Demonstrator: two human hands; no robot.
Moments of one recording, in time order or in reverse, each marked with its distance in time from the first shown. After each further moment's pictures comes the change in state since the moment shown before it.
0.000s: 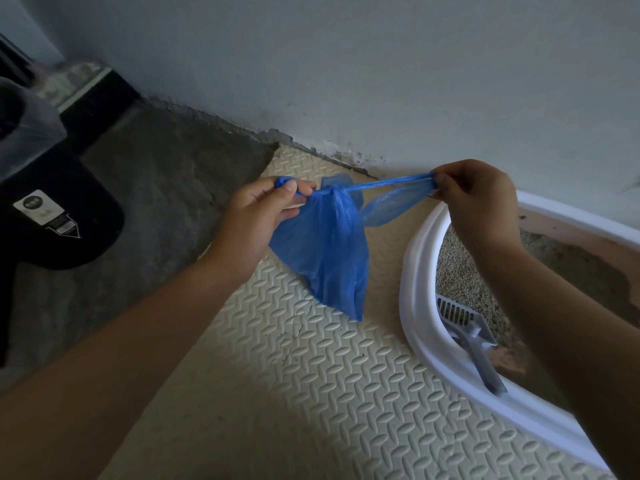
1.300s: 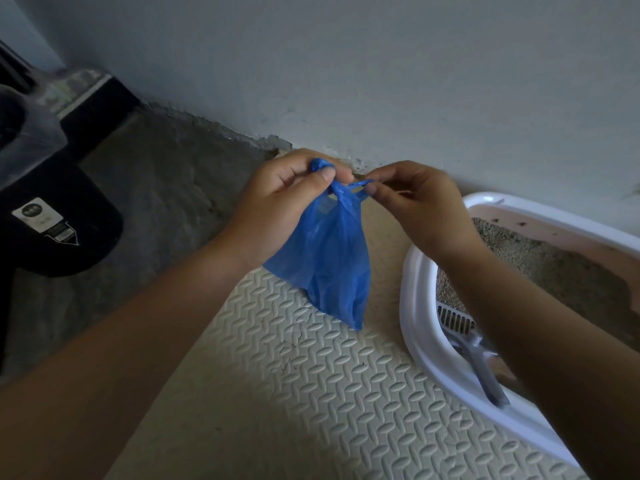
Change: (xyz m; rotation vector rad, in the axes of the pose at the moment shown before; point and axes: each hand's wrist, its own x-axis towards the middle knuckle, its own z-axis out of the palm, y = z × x) left_hand 0.011 0.033 0.018 0.056 -0.215 0.238; right_hand -0.016 -0.051 0.030 0.216 -0.347 -0.134
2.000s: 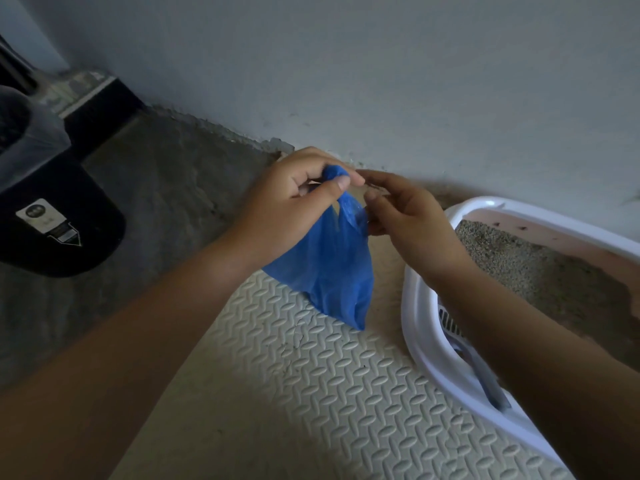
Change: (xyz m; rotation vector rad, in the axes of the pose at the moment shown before) left_hand 0.002 0.006 -0.003 0.281 -0.017 0.117; right_hand -0.012 -0.003 0.016 0.143 -0.084 0.129
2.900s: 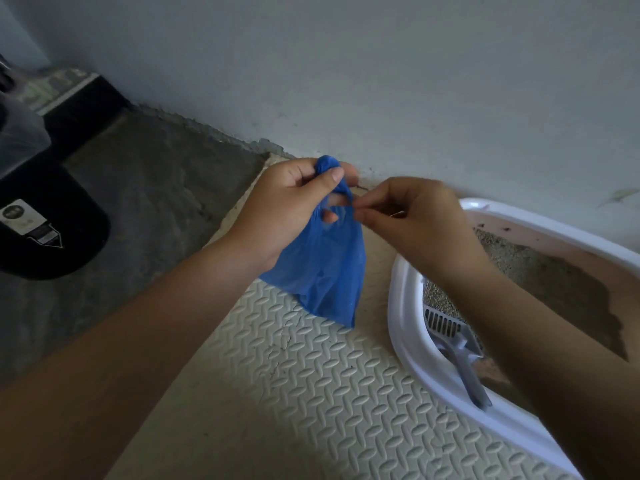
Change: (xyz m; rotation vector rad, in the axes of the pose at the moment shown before) left_hand 0.006 0.009 0.021 -0.401 0.046 -0.350; right_hand -0.016 -0.023 -0.021 -0.300 0.059 -0.112
